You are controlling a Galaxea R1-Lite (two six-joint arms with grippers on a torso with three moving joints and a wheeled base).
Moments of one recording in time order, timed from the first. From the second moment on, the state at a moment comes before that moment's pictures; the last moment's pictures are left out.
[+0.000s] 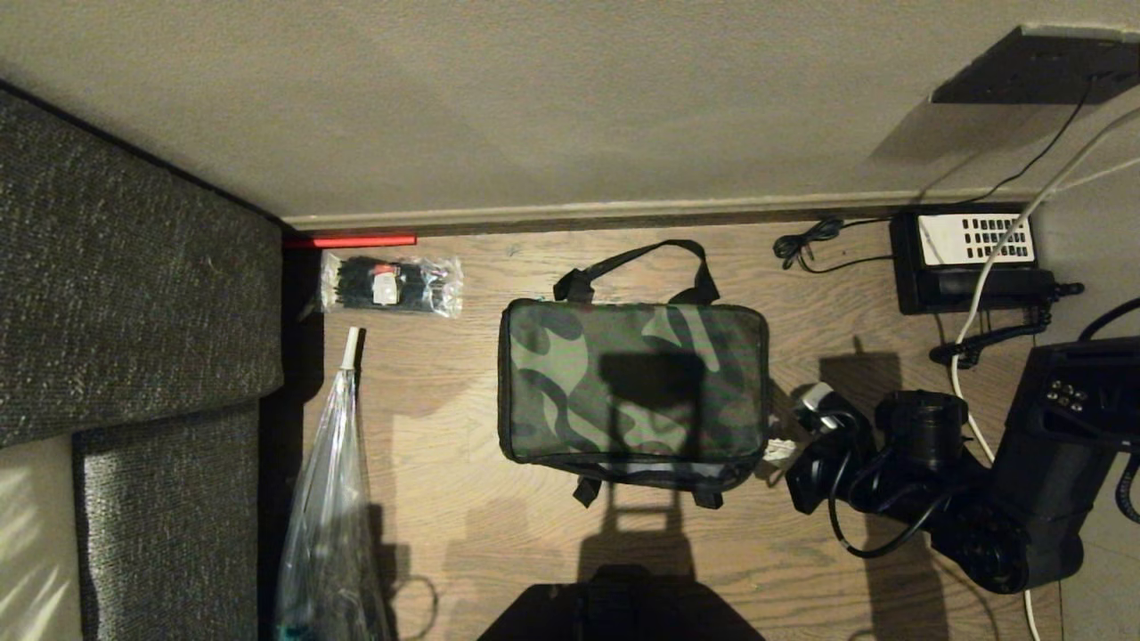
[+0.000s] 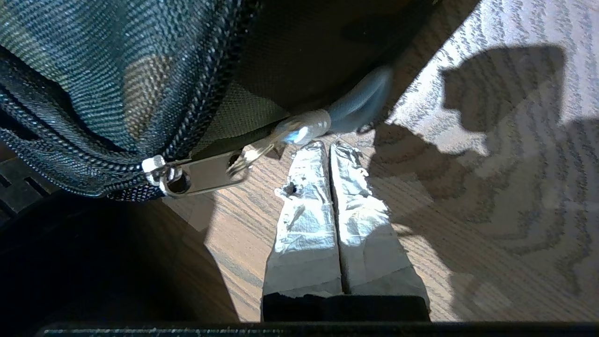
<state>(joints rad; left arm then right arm) 0.00 0.02 0.00 0.00 0.01 0.00 0.15 2.23 -0.53 -1.27 0.39 -0.37</state>
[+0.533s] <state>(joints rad) 0.00 0.02 0.00 0.00 0.01 0.00 0.15 2.20 -0.47 -1.26 0.39 -0.39</state>
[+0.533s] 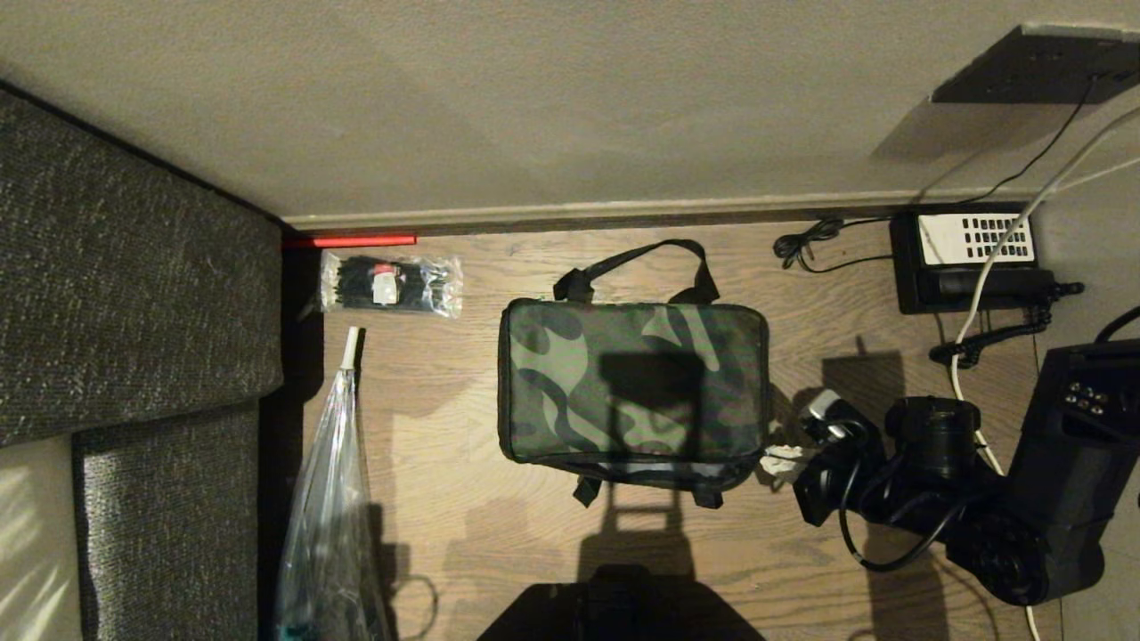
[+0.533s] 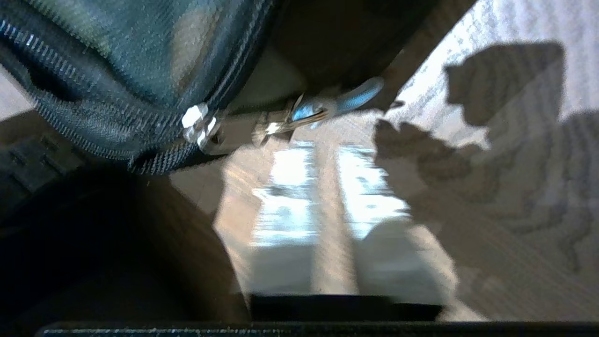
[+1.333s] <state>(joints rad) 0.00 0.02 0.00 0.00 0.01 0.00 0.16 2.21 -0.53 -1.27 0.43 -0.40</state>
